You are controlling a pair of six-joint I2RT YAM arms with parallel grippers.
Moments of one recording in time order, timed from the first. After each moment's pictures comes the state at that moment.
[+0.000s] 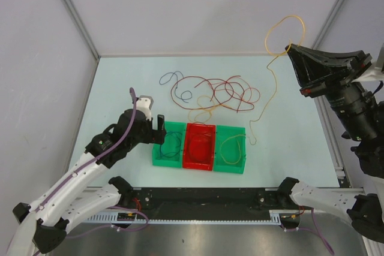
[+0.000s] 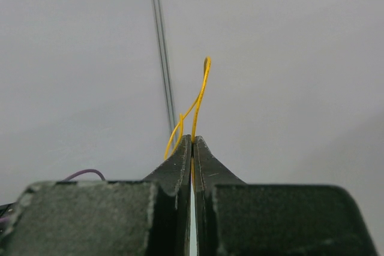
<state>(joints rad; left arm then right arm) -0.65 0.79 0.83 -0.72 -0.26 -0.35 0.84 0.92 1.77 -0.32 0.13 0.02</state>
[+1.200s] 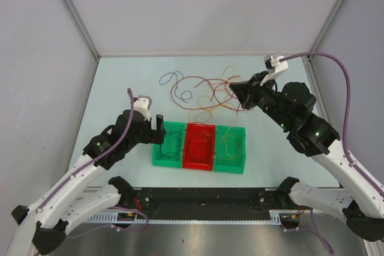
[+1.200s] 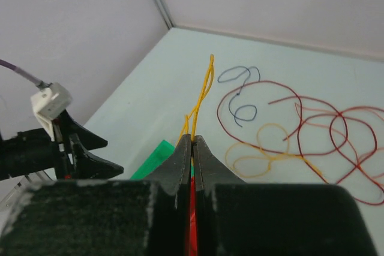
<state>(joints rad) -0.65 0.76 0.83 -0.72 -0.26 -0.35 0.77 0.94 1.26 -0.31 0.10 0.31</state>
